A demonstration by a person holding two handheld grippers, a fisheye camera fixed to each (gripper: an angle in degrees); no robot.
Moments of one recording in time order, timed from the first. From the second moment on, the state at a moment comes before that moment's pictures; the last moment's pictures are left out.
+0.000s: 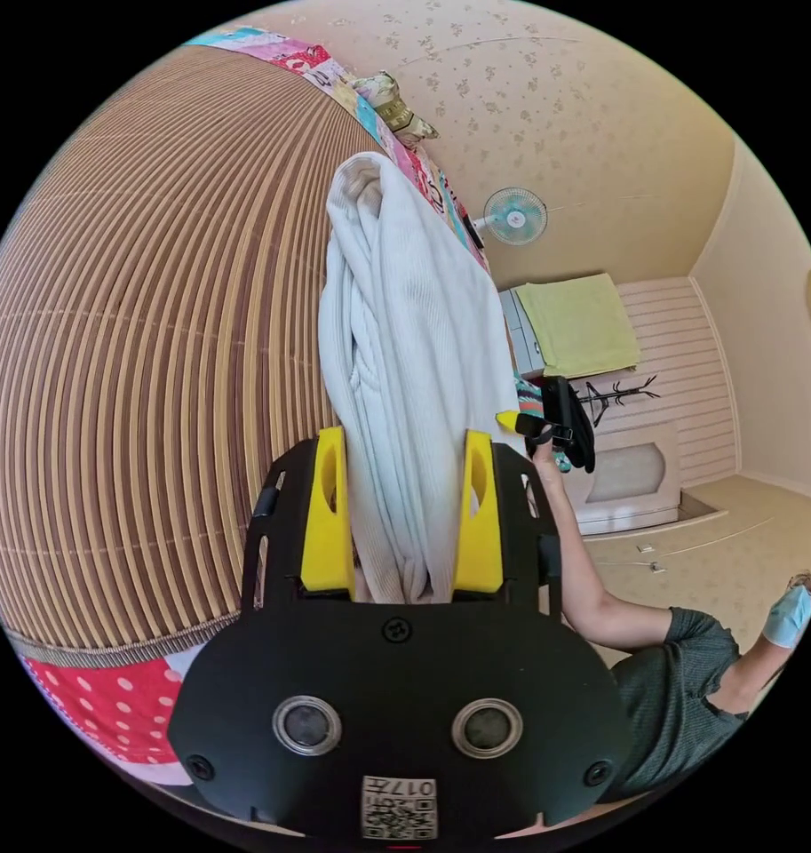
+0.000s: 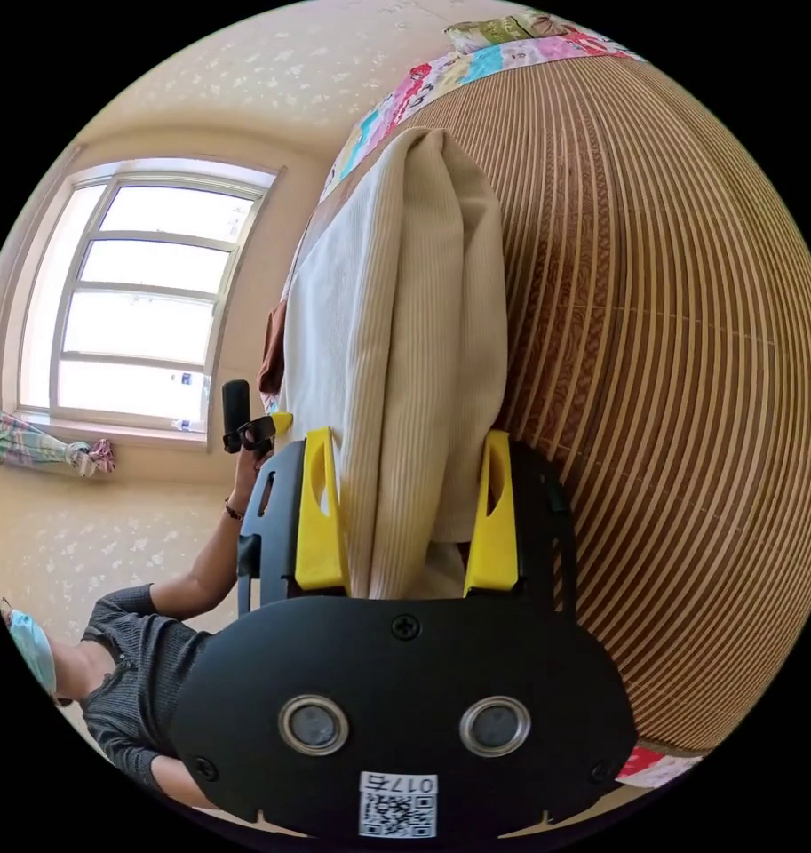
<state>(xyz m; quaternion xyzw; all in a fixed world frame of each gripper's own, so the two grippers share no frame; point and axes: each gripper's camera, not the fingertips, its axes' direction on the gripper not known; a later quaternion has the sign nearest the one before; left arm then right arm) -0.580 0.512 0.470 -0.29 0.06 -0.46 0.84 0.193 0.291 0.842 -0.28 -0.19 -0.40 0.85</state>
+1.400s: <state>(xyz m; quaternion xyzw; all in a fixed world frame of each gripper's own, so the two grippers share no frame) -0.175 0.378 0.966 -0.43 0.36 -0.20 0.80 0.510 0.216 0.350 0.09 0.11 -0.20 0.97</state>
